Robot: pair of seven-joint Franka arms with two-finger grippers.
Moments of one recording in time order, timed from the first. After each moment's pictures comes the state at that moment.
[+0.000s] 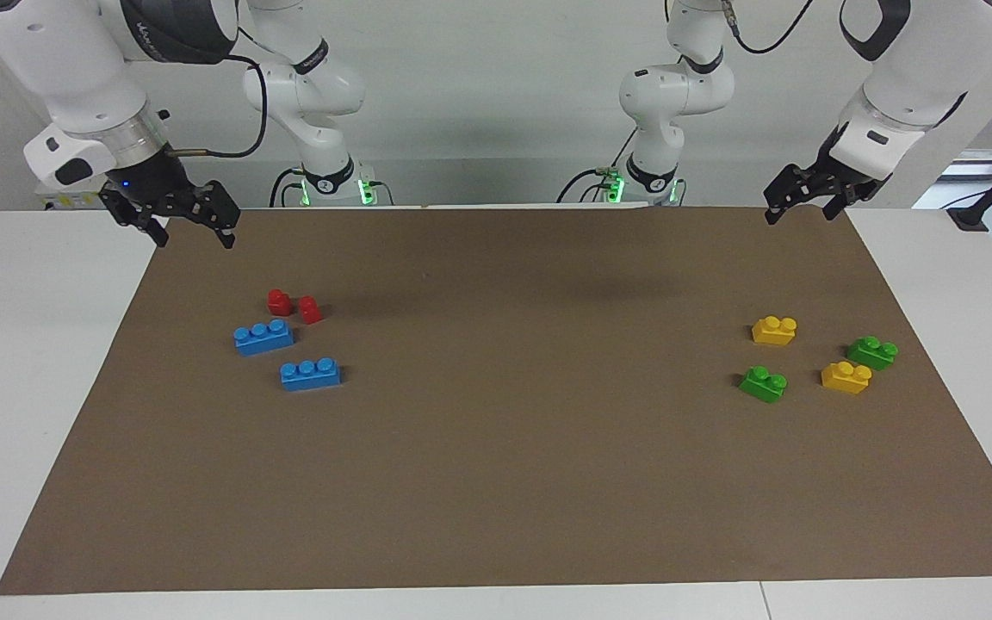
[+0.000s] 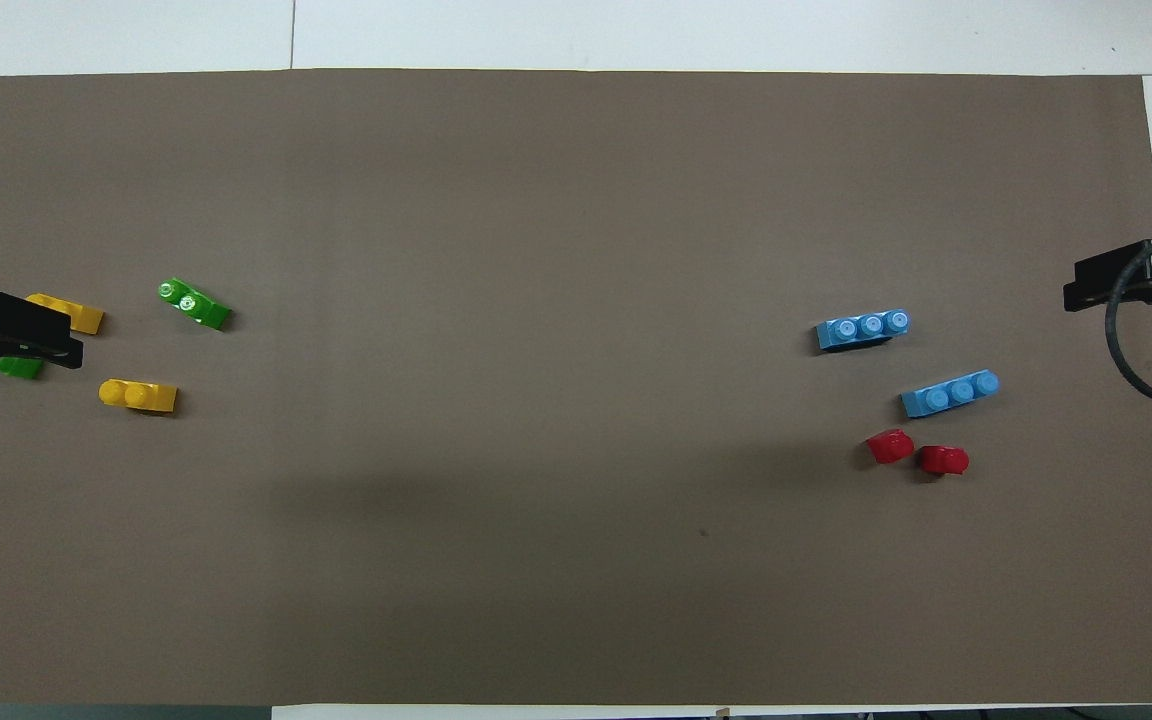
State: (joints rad) left arm 0.06 -0.04 -0.08 -1.60 -0.03 1.46 -0.05; right arm -0.05 0.00 0.00 -1.59 0.01 1.57 0.03
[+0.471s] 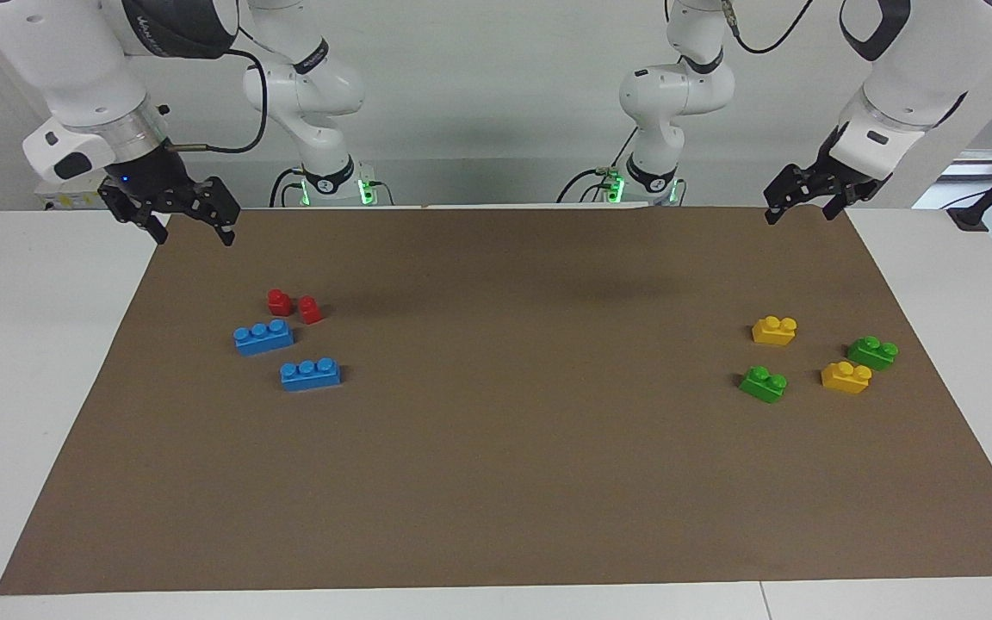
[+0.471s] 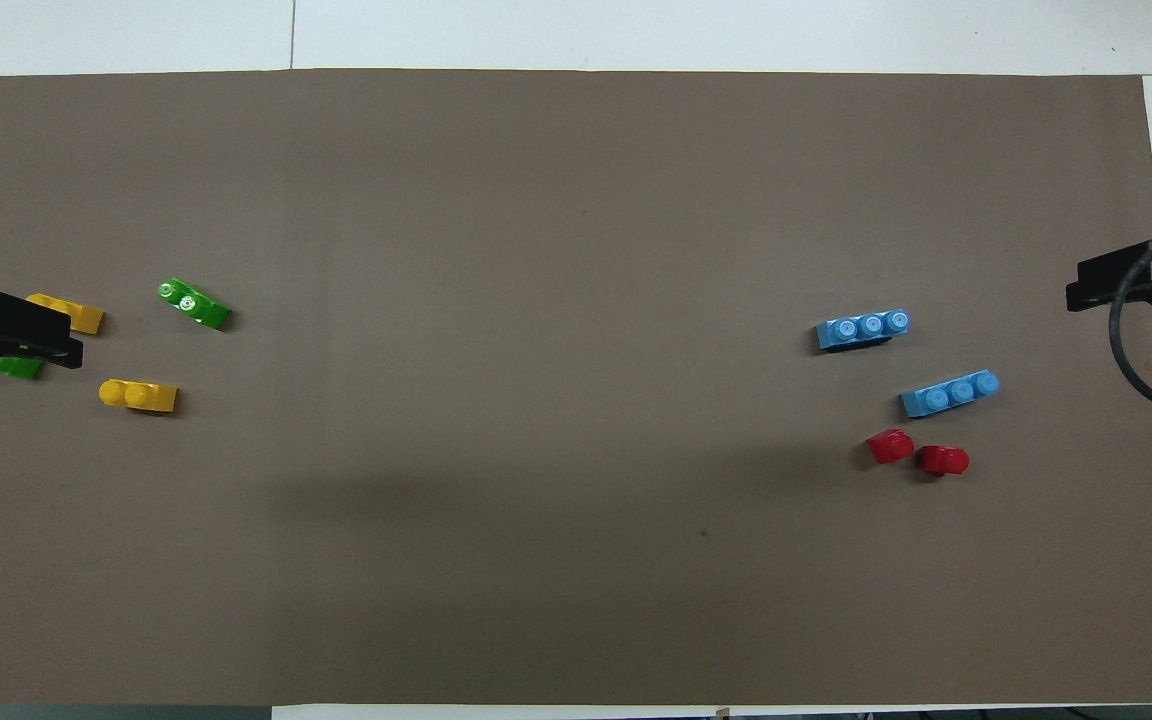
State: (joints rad) left arm 0.06 -0.04 -0.08 -1.60 -0.03 1.46 -0.04; right arm -0.05 -0.01 0.00 -1.59 0.01 1.57 0.03
